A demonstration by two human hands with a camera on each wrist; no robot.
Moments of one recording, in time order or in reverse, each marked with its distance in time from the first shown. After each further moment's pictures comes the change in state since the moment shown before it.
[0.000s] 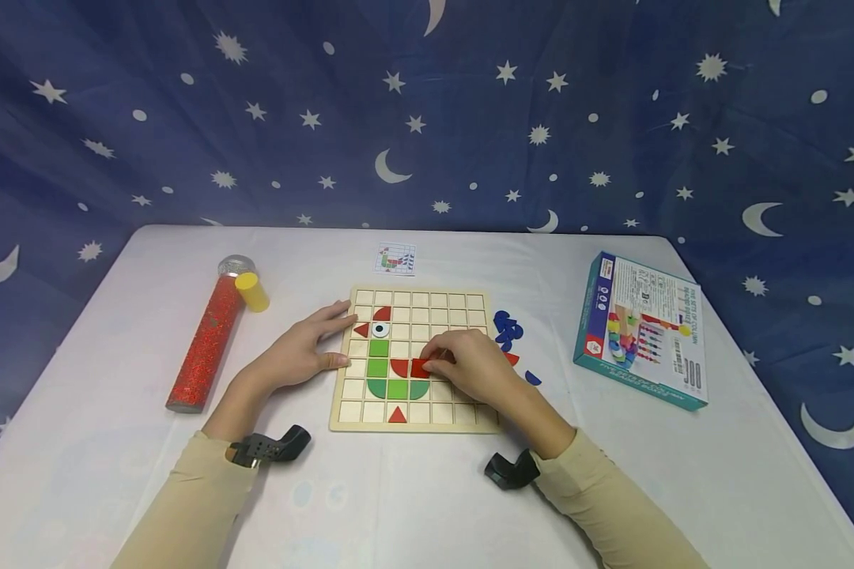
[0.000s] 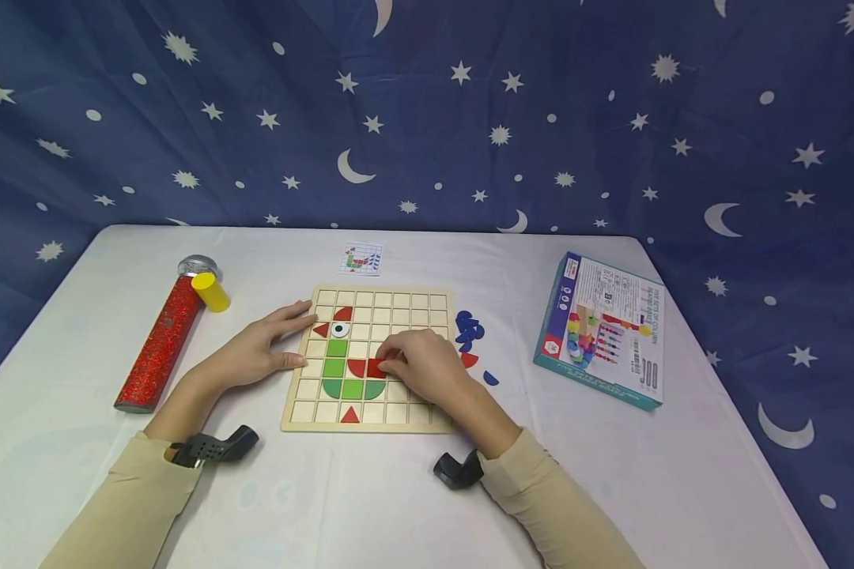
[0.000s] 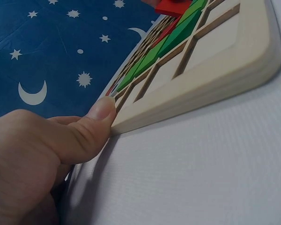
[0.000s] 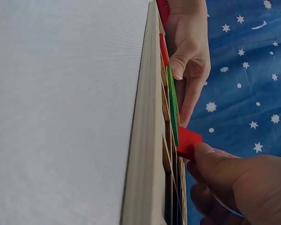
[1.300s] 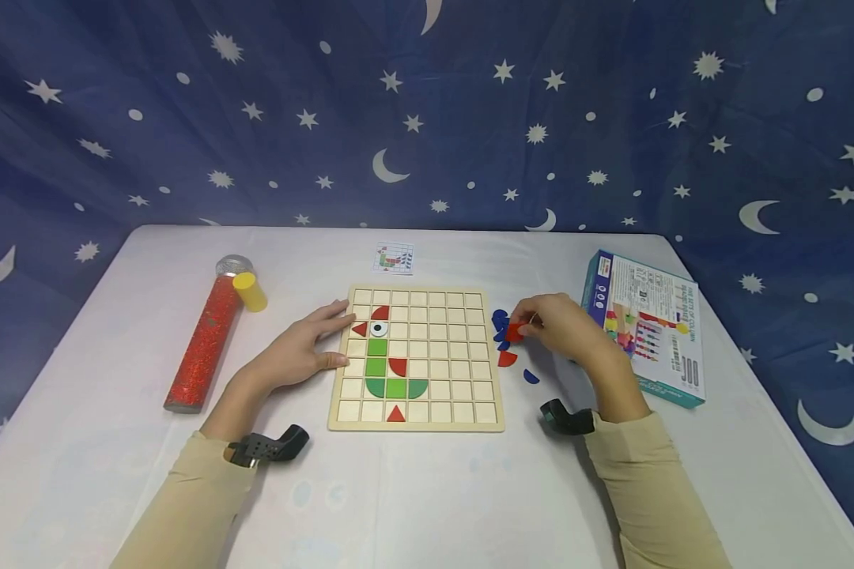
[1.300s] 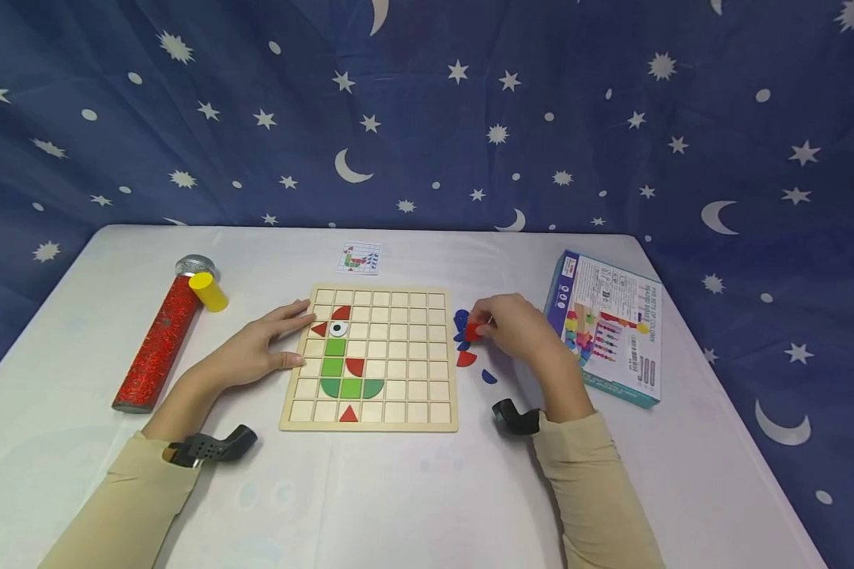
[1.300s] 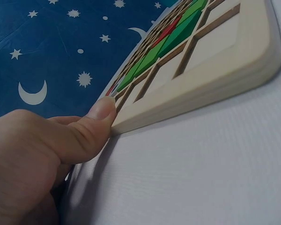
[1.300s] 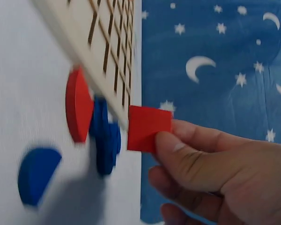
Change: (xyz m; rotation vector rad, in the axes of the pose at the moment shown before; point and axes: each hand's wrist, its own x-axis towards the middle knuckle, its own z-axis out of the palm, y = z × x) left_hand 0.001 -0.002 0.001 0.004 -0.004 -0.019; right_hand -0.014 0.081 -0.085 -0.105 -0.123 0.206
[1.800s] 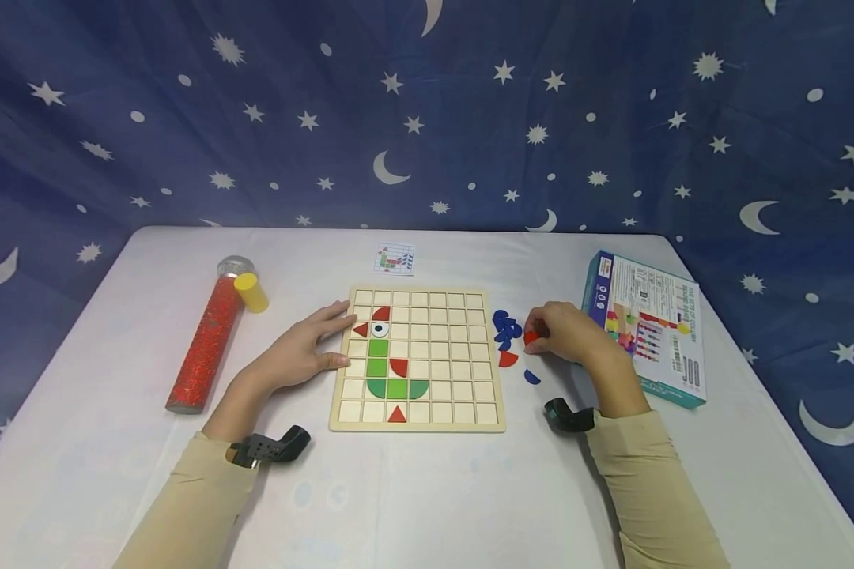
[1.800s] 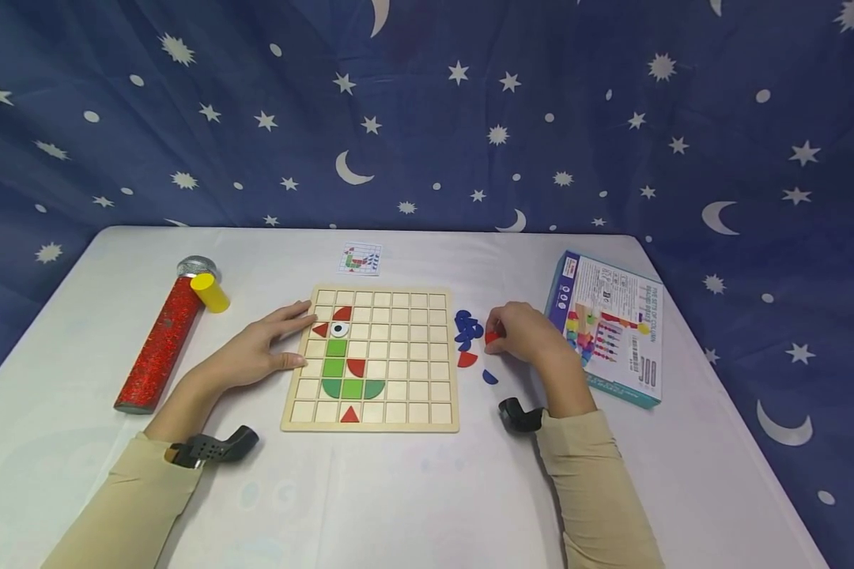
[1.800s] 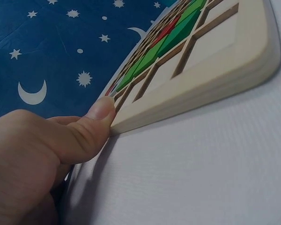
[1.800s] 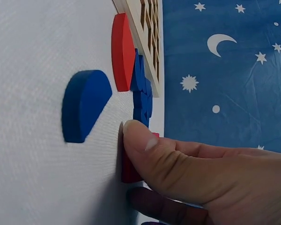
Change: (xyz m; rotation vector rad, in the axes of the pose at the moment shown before) left_hand 0.000 -0.001 0.001 0.009 0.008 0.014; right_hand 0.004 0.021 0.008 -0.027 -0.109 0.152
